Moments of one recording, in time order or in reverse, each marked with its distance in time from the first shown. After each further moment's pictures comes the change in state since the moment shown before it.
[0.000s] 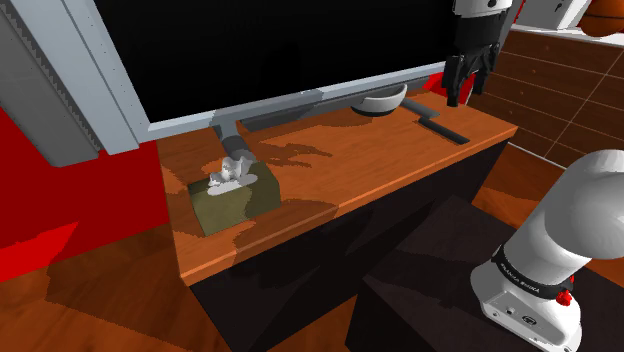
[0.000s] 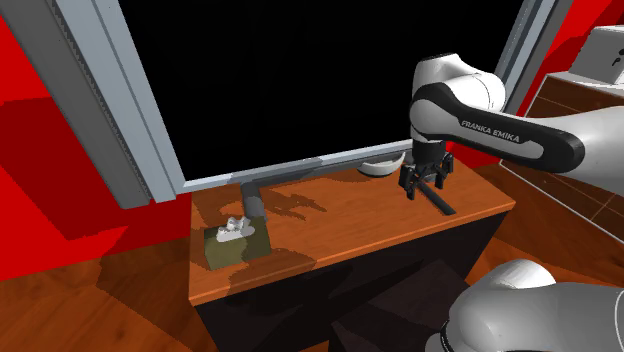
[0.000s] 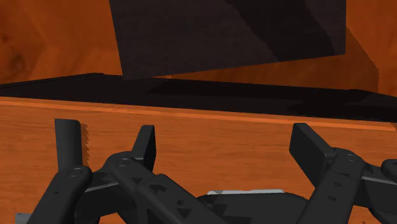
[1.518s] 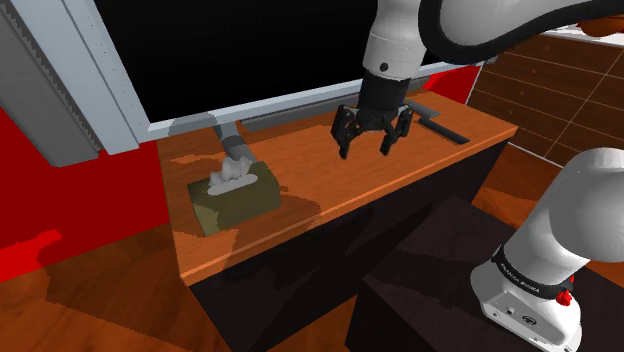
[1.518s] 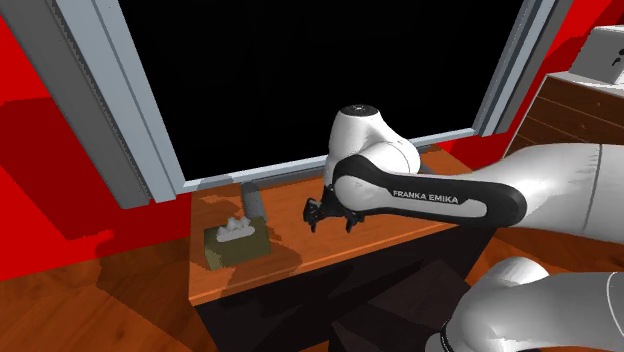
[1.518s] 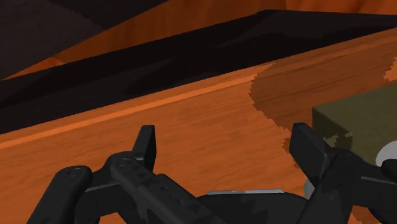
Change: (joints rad) arm 0.095 0.104 0.437 -0.118 0.405 0.521 0.644
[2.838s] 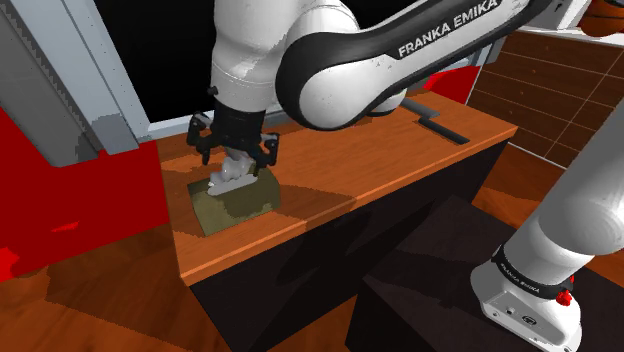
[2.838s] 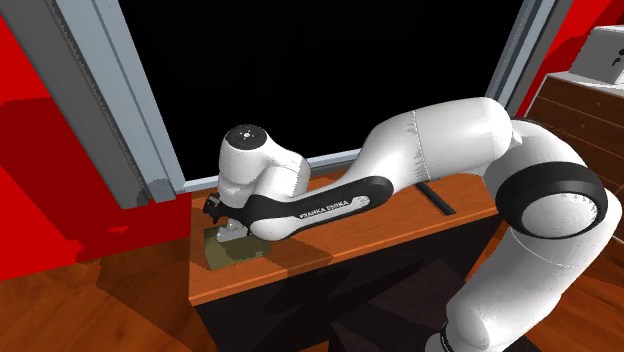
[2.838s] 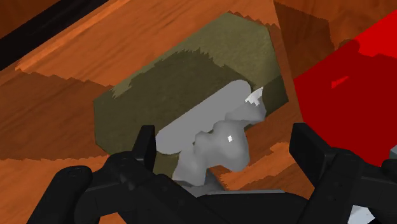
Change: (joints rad) arm -0.183 0.681 0.494 0.491 -0.516 0.399 0.876
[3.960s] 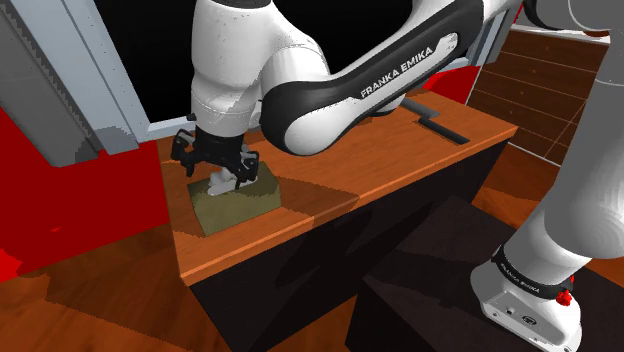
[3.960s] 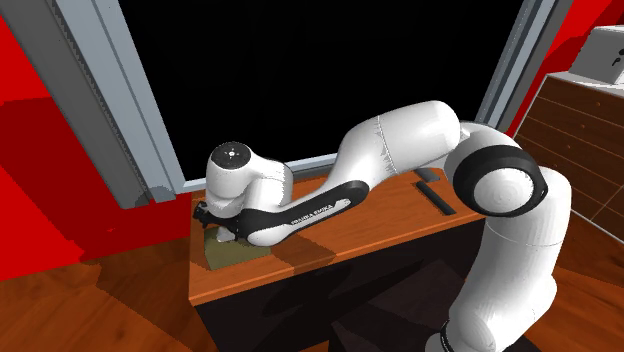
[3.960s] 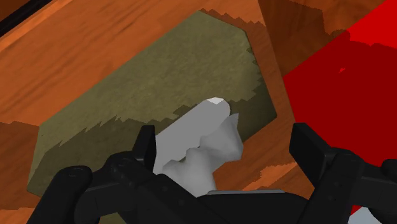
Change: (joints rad) arm 0.093 0.208 -0.050 0.096 -0.273 0.040 0.217
